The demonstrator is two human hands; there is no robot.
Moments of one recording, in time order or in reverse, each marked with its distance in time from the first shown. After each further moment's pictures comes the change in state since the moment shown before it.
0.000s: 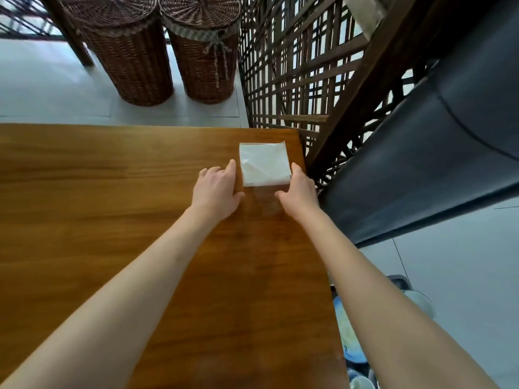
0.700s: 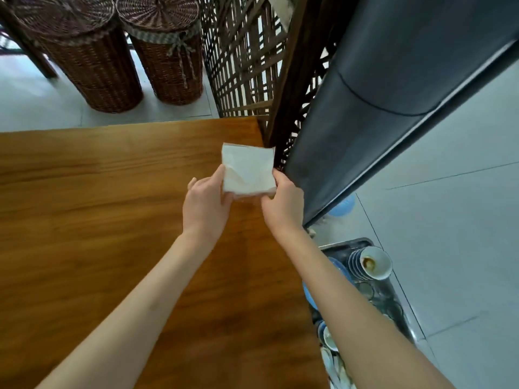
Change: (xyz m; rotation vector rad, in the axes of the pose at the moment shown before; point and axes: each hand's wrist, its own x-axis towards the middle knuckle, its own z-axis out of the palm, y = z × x) left_hand -0.100 0.068 -0.010 -0.320 0.337 0.119; right_hand -0.116 0.011 -0.040 0.263 0.279 -0.042
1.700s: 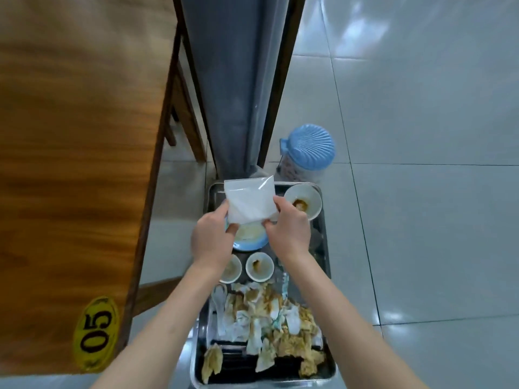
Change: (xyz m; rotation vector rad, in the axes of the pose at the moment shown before) left_hand -0.223 0.184 0.265 -0.011 -0.113 -0.472; right_hand -0.106 0.308 -0.164 -0.244 -0.371 0.002
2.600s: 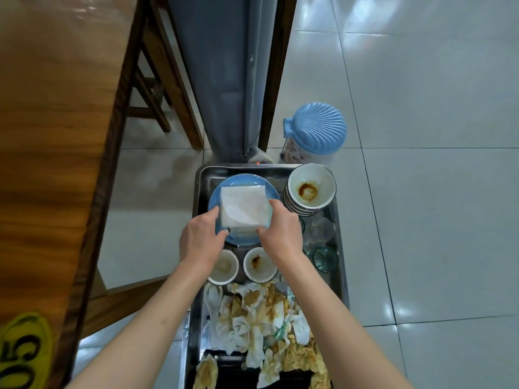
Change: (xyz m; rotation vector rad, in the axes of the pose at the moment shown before) left_hand 0.017 -0.060 0.071 0.141 -0.070 -0.064; right_hand 0.021 0.055 0.075 0.000 -0.128 0.113
